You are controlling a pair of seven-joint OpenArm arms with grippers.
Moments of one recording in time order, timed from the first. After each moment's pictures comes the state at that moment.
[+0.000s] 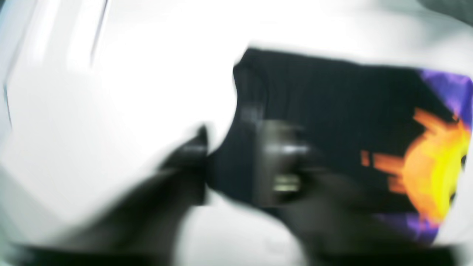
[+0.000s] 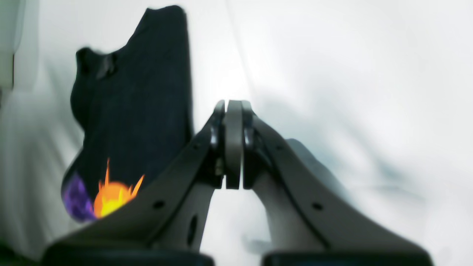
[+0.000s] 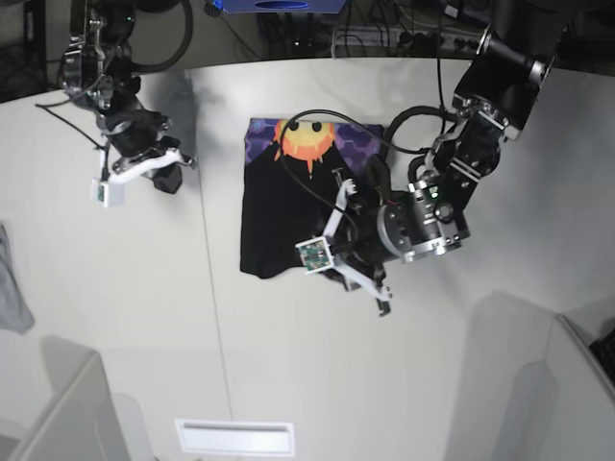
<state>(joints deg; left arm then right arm) -12.3 -20.0 24.3 109.0 -12.6 -40.1 57.1 -22.4 12.9 3.0 112.0 41.9 -8.8 -42.2</state>
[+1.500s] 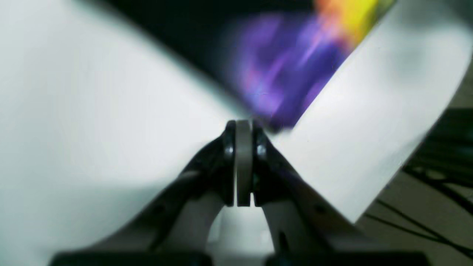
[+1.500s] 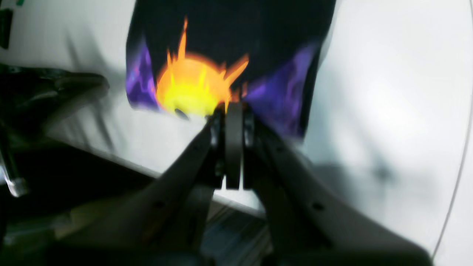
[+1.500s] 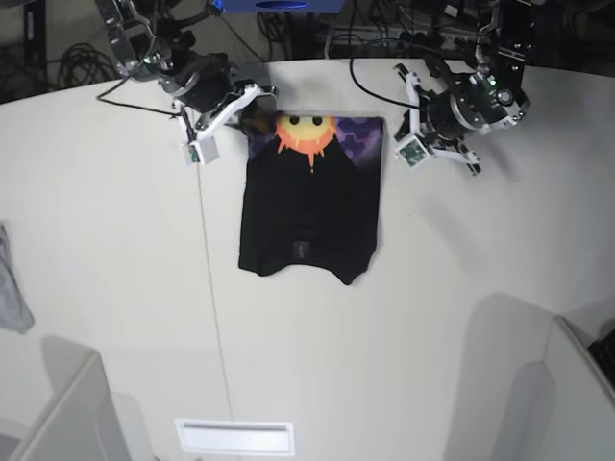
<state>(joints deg) 23.4 -20.8 -1.4 112.4 -11.7 -39.6 48.2 -27.3 18.8 -18.1 113.5 41.8 -8.7 -39.8</state>
